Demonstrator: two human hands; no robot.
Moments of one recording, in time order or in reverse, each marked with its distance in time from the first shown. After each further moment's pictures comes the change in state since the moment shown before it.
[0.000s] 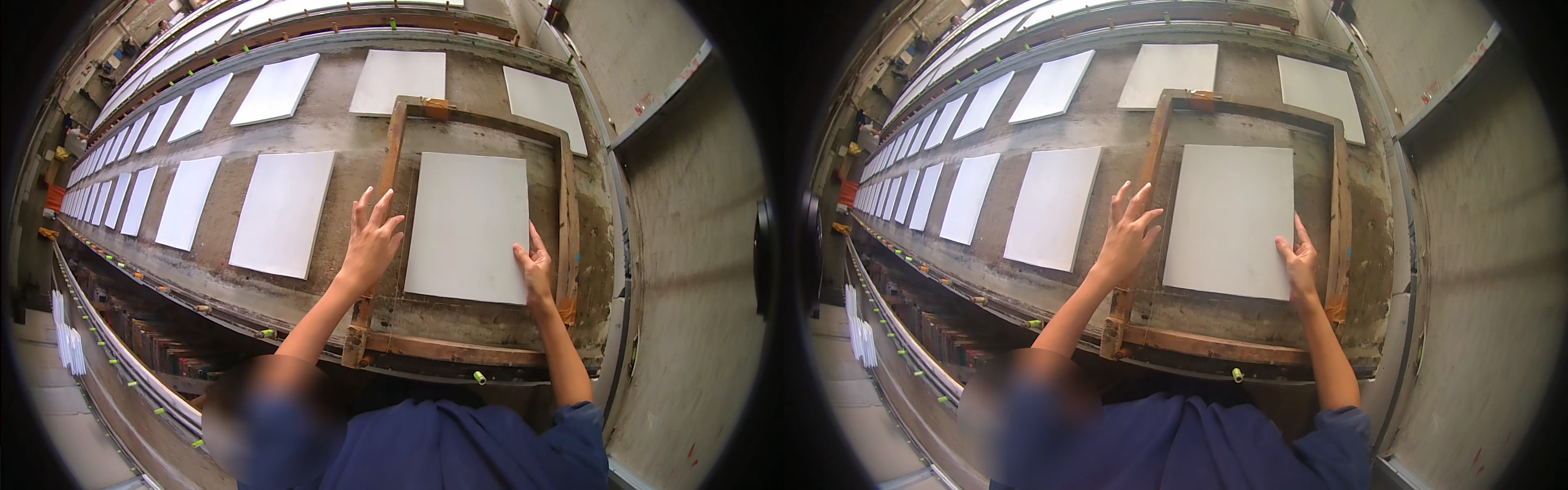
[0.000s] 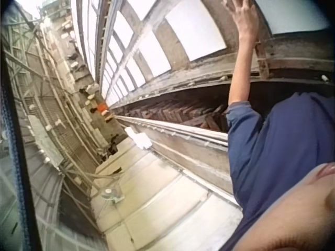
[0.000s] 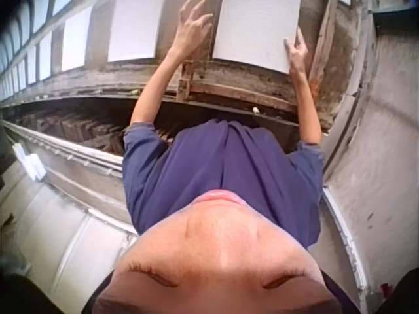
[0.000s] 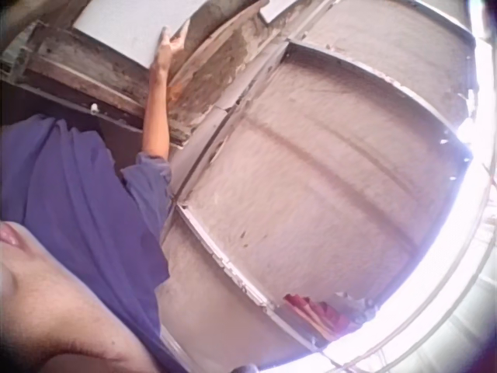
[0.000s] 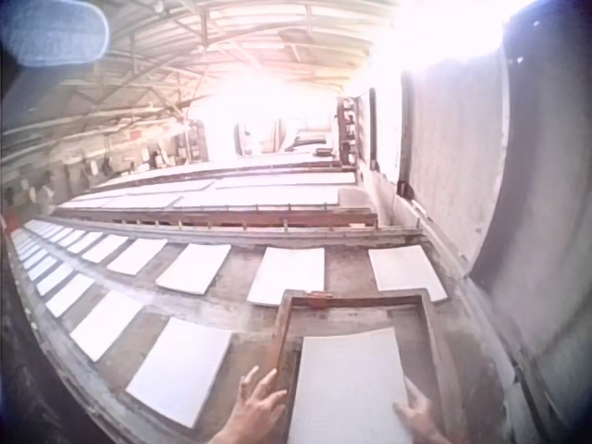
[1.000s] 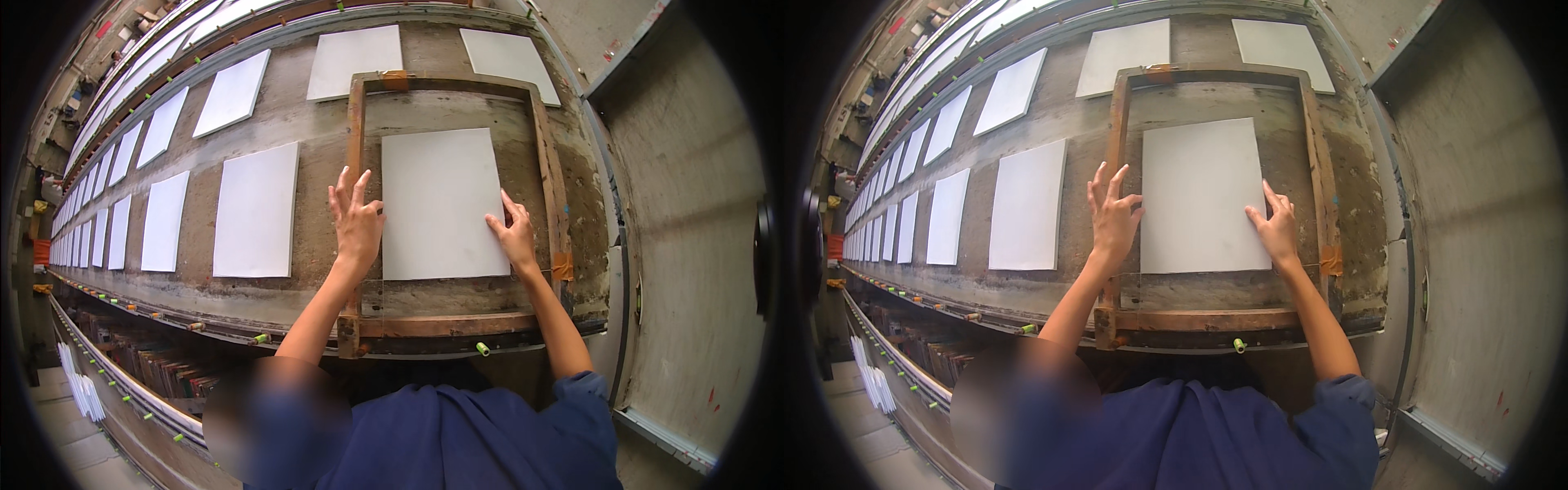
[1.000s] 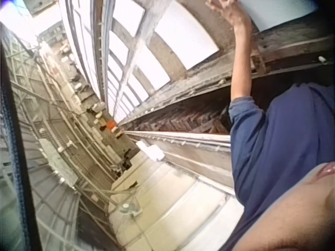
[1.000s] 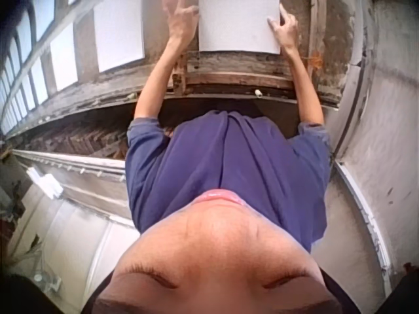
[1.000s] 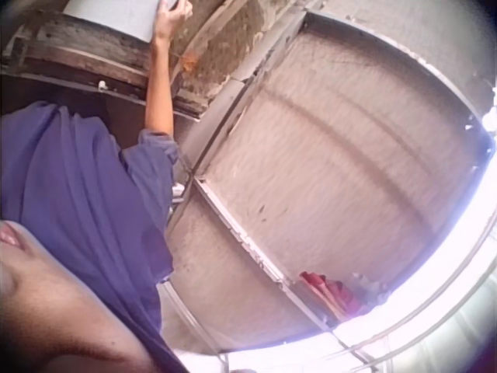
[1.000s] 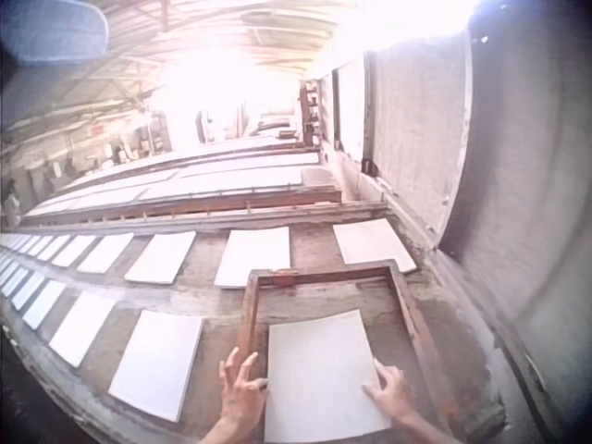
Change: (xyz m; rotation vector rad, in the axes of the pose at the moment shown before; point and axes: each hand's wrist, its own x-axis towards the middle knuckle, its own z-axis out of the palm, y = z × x) left_hand 0.014 0.019 0.016 0.047 0.007 -0.119; right_hand -0.006 0.010 0.006 -0.737 0.135 -0.069
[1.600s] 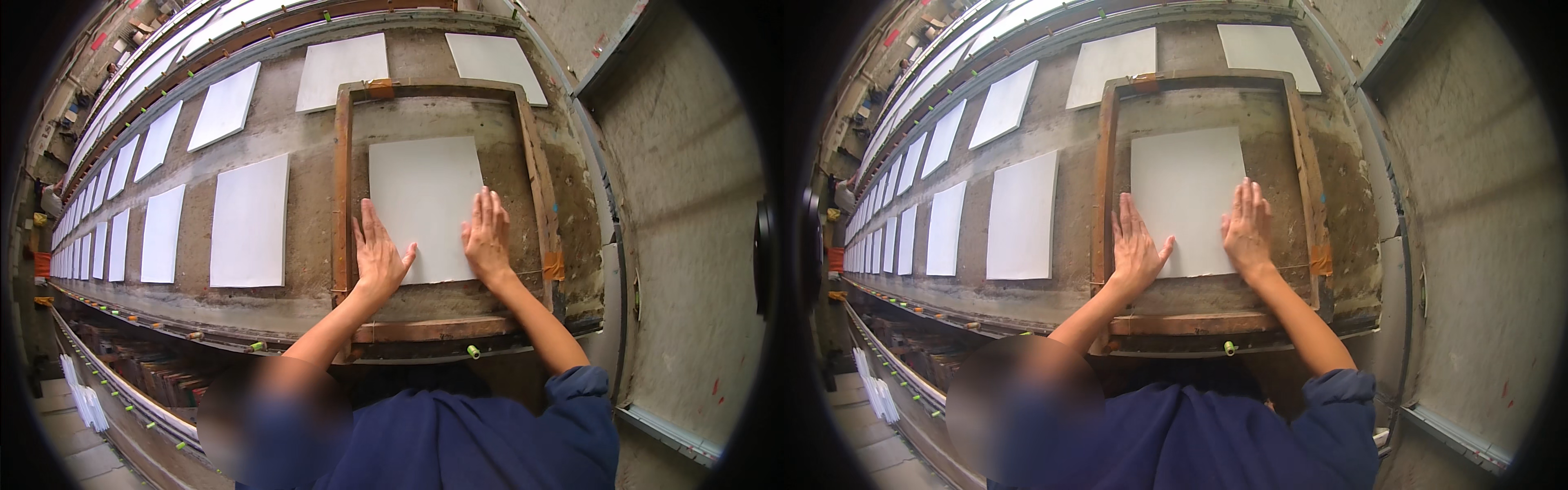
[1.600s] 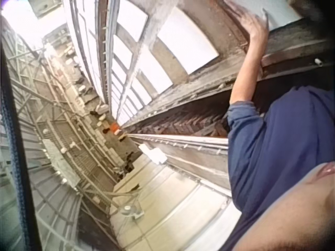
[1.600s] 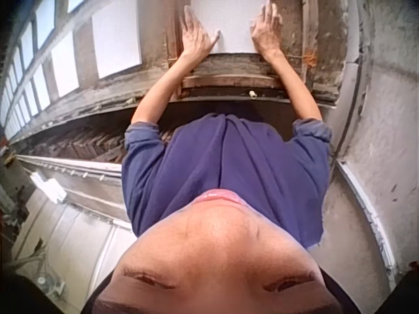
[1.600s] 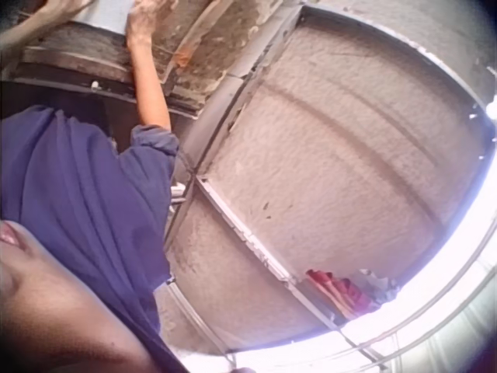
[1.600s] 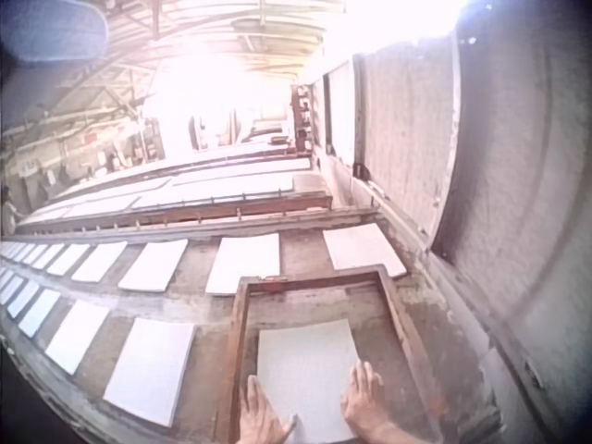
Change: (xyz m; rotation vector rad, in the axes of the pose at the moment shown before) left_hand -0.029 0.039 0.026 0.359 -0.365 0.031; right_hand -0.009 0.008 0.031 -0.848 0.087 -0.442
